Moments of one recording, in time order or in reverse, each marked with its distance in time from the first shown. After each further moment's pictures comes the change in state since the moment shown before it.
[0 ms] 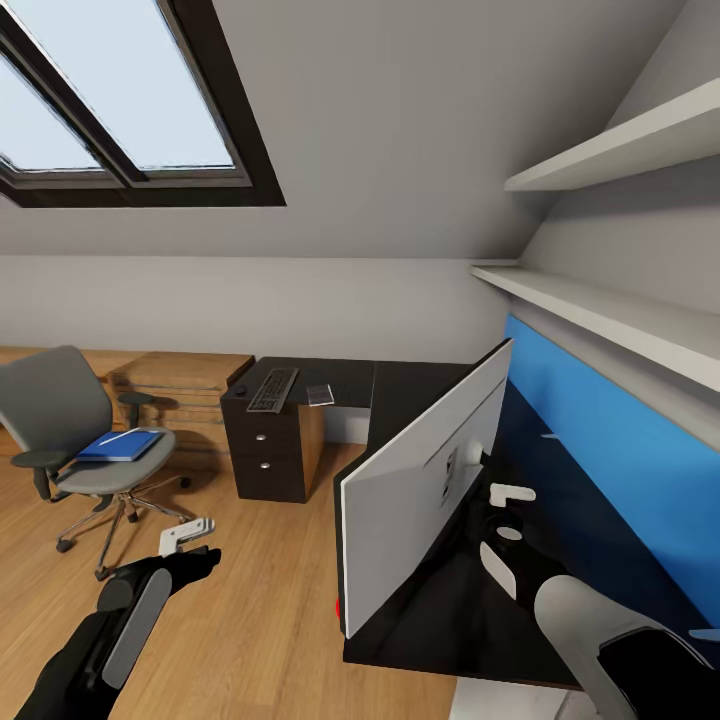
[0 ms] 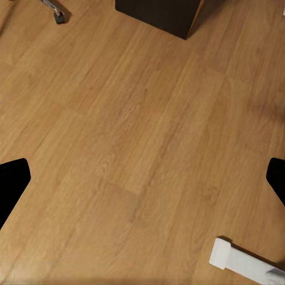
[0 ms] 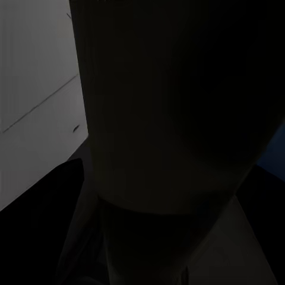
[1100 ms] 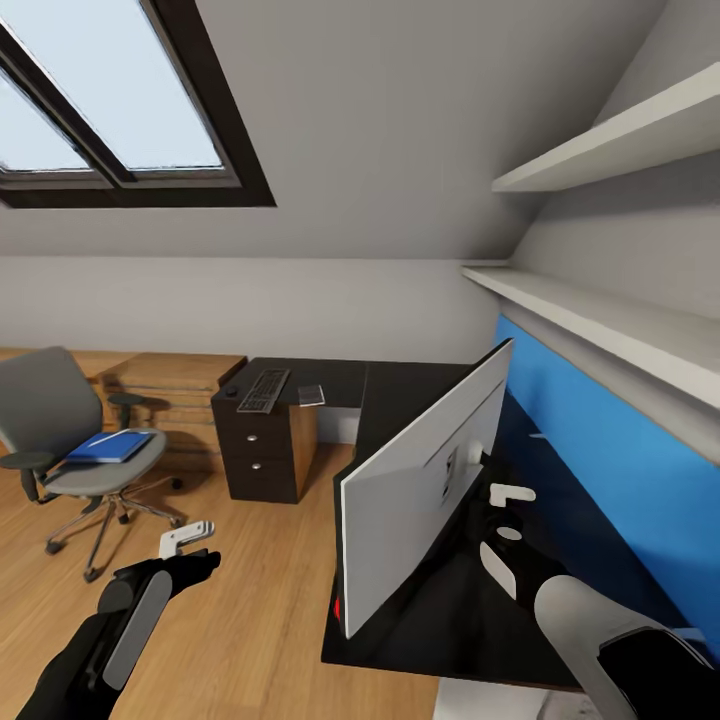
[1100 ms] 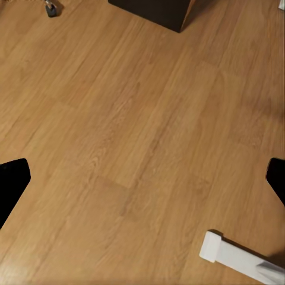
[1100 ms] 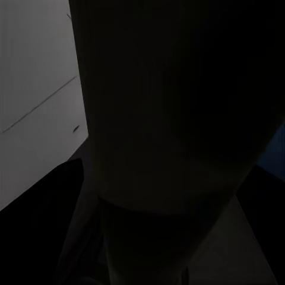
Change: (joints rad) left arm -0.001 0.000 0.000 0.019 0.000 -0.005 0.000; right arm 0.000 0.000 0.003 -0.001 -0.005 -0.001 -0.001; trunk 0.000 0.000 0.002
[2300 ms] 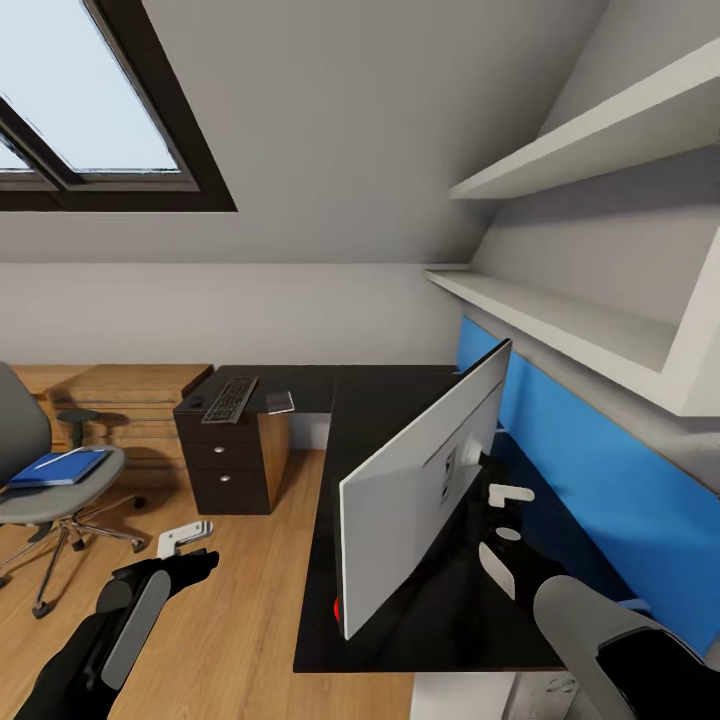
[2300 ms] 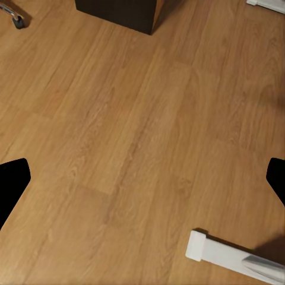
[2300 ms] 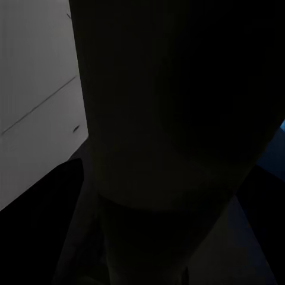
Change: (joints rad) left arm 0.000 0.005 0.002 0.000 -0.001 0.000 0.000; right arm 0.000 0.004 0.003 0.002 0.000 0.000 0.000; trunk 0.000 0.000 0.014
